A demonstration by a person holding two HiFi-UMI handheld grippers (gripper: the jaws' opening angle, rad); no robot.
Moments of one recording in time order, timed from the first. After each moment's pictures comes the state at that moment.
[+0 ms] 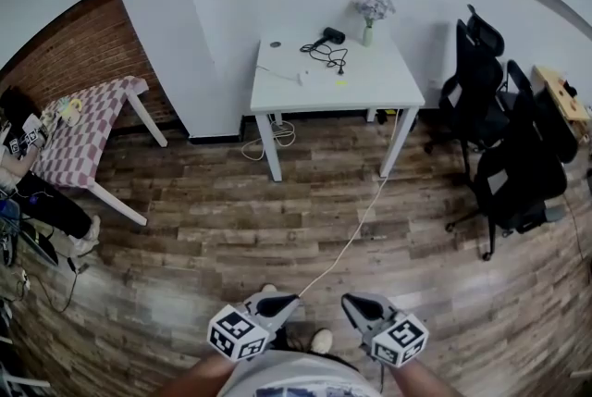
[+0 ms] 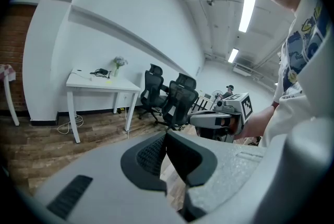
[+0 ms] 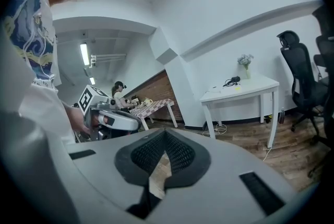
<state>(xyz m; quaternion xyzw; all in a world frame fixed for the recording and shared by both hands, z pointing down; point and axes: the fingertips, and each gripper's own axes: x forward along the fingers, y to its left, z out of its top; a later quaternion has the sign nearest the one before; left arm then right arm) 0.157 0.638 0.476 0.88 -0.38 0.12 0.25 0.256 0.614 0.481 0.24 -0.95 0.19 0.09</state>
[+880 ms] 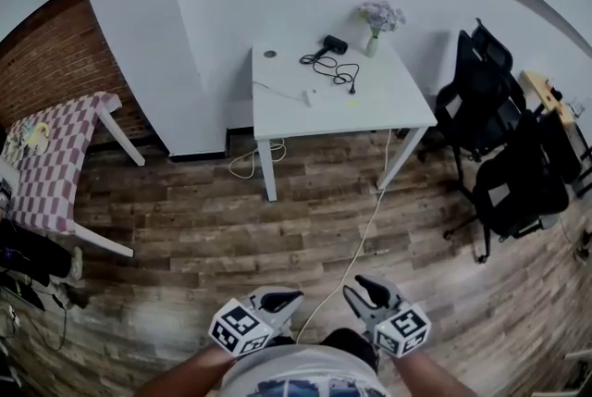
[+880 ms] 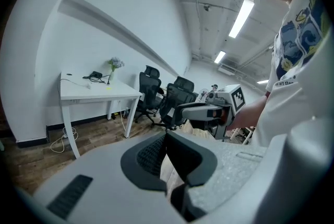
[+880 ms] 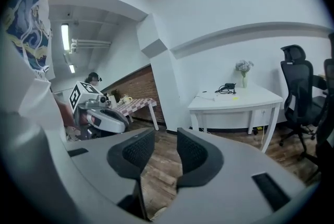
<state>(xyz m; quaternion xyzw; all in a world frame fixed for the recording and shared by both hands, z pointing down) -0.006 0.477 0.481 0.92 -0.30 0.13 0.23 0.096 0.440 0.476 0.33 -0.92 0.16 0.14</state>
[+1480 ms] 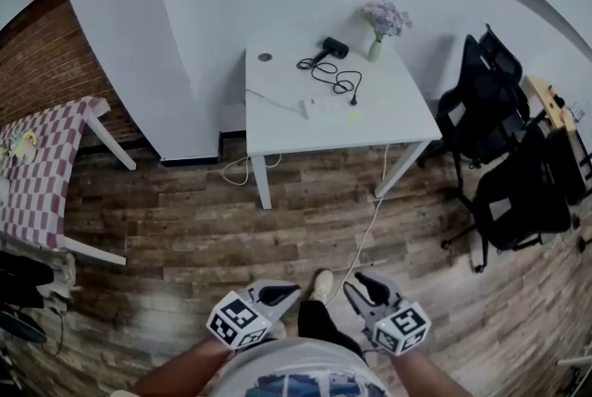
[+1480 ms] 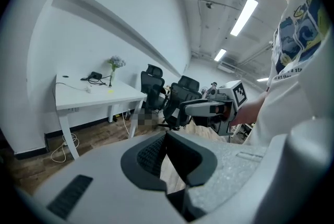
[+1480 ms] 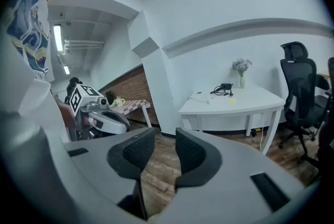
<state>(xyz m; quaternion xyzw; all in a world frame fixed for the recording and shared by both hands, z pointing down) -0.022 0.365 0.498 0.92 -0.28 0.14 0.23 0.087 0.332 0.485 0.34 -0.91 0.17 0.13</state>
